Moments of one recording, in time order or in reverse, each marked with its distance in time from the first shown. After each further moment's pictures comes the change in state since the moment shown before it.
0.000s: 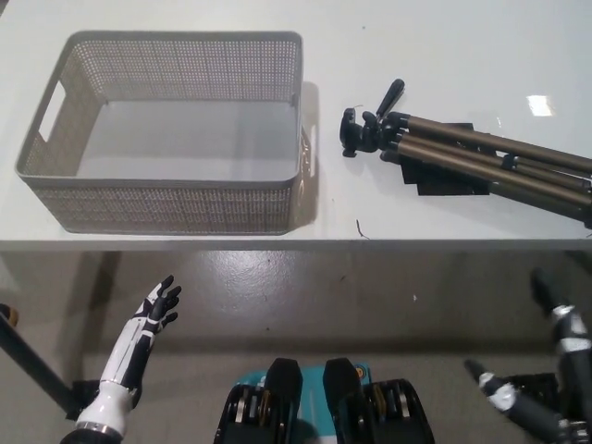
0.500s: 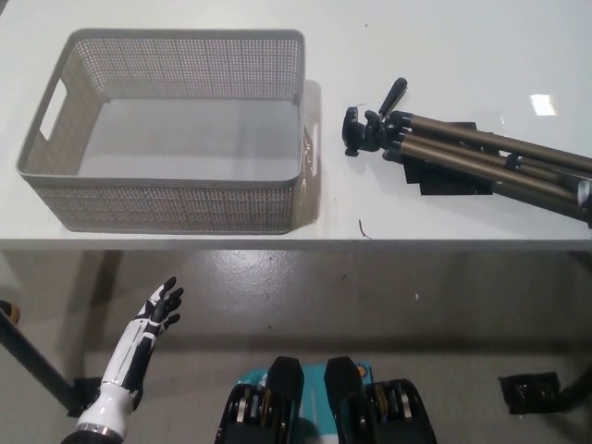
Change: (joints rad) left_arm 0.004 0.000 -0.001 -0.001 -0.001 0.000 -0.015; right_arm -0.588 -0.302 -0.105 -0.160 -0.155 0.288 0.098
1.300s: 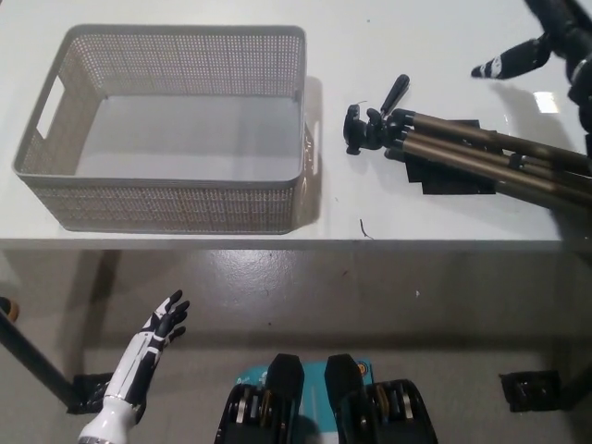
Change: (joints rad) left_arm 0.028 0.000 -0.010 -0.006 0.000 -0.024 -0.022; right_arm -0.619 0.007 0.329 1.108 -0.129 0.270 0.167
